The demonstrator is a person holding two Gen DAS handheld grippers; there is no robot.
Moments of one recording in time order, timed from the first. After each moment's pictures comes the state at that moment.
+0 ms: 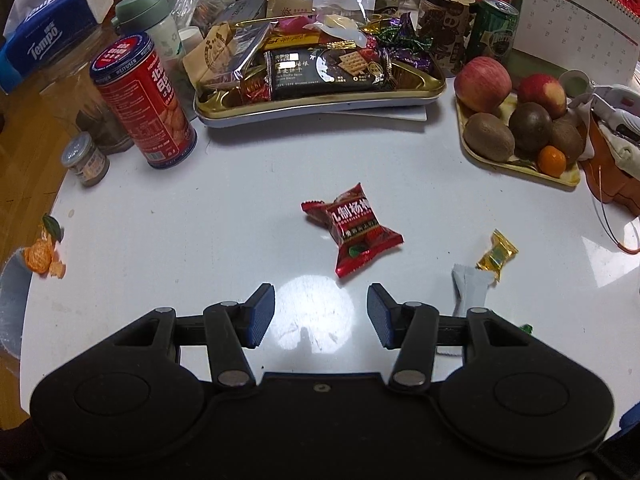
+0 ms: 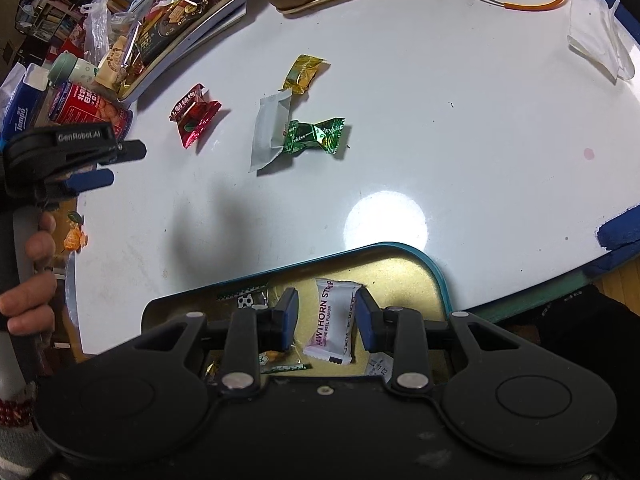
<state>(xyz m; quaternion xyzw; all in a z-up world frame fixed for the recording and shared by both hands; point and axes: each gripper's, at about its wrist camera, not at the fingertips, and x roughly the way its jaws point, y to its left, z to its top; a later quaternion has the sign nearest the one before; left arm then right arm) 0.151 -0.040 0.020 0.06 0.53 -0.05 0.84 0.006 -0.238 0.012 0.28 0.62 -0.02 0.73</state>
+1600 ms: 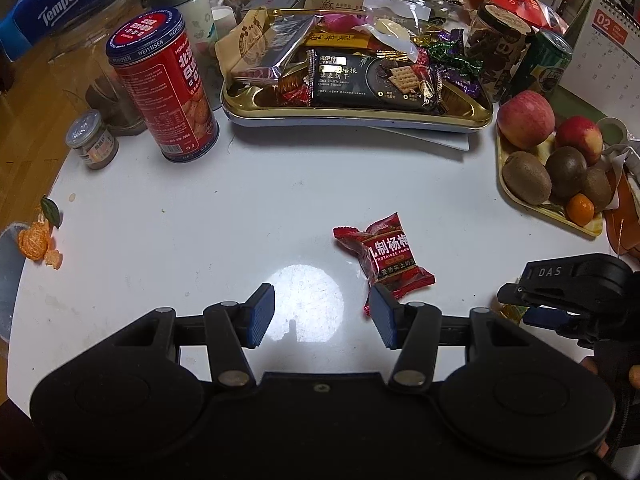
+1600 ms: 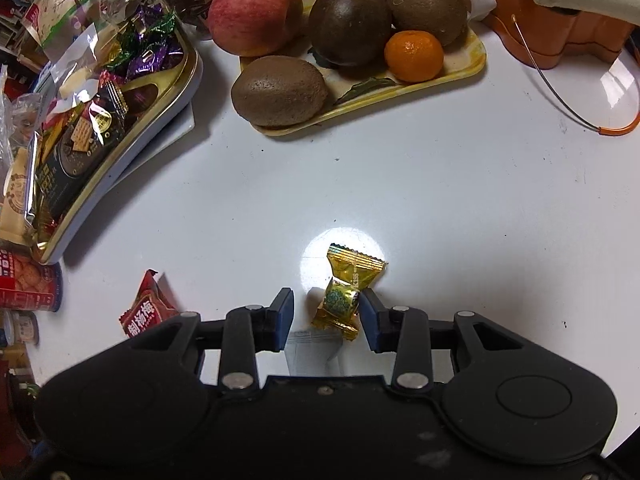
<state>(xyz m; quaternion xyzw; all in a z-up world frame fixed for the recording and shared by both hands) 0.186 -0.013 0.016 0.00 0.55 -0.02 0.83 0.221 -0.229 -0.047 0.28 0.61 -0.16 0.73</state>
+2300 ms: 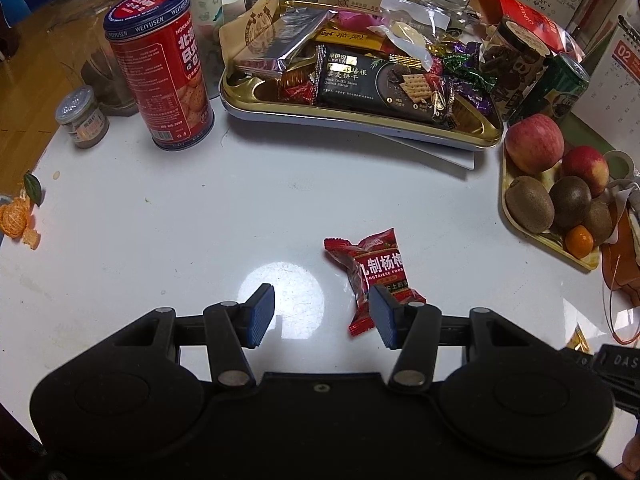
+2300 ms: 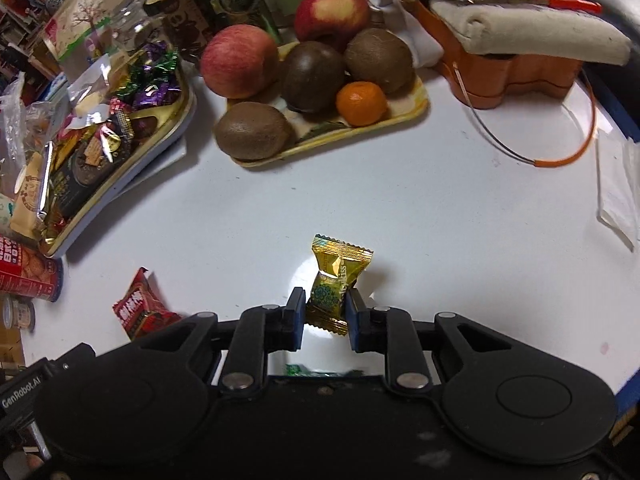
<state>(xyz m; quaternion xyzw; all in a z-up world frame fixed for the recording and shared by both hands) 0.200 -0.014 0.000 -0.06 0.55 -0.01 0.83 0.183 -0.273 -0.002 0.25 0.59 -0.16 0.75</state>
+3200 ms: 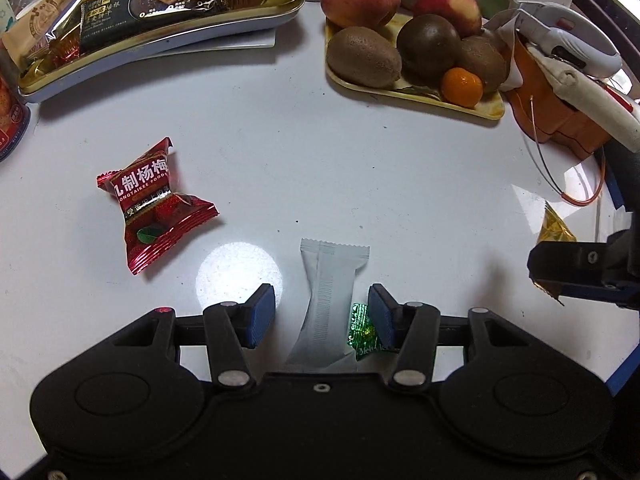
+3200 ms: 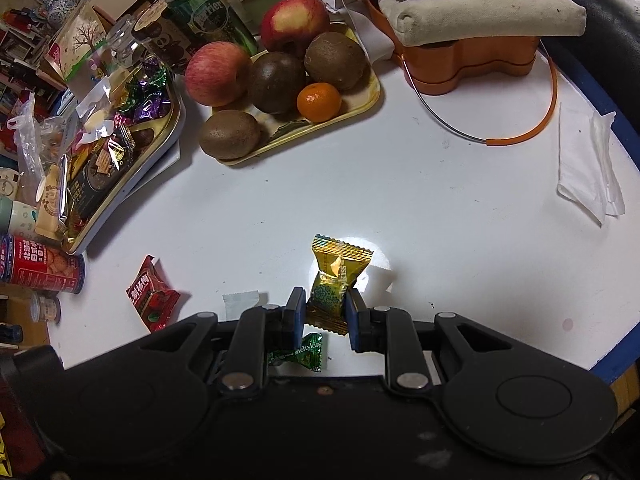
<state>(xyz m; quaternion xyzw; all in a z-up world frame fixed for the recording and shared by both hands) 0.154 -0.135 -0.050 0.04 0.59 -0.17 0.79 0.145 -0.308 0.021 0.30 0.59 -0.14 0.74</state>
